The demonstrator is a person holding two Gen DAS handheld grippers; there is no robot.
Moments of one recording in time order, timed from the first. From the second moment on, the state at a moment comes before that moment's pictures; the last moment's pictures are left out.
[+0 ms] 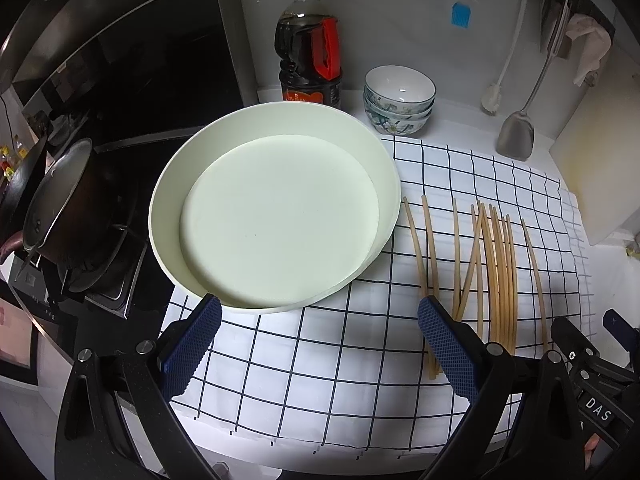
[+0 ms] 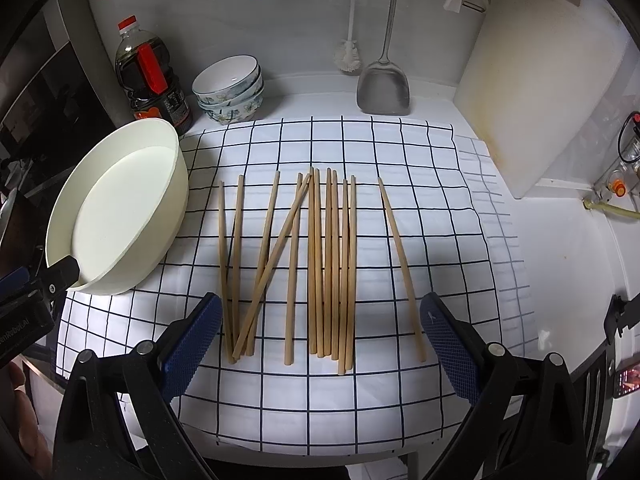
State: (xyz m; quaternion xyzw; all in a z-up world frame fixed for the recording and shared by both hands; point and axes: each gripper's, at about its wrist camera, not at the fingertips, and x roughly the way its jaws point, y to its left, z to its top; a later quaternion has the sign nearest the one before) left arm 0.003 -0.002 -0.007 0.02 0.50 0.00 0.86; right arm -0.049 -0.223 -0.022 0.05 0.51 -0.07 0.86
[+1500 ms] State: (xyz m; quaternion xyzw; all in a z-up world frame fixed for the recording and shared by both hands) left arm 0.001 0.000 0.000 0.02 0.50 0.00 0.87; right arm -0.048 -0.220 -0.014 0.04 0.50 -0.07 0.86
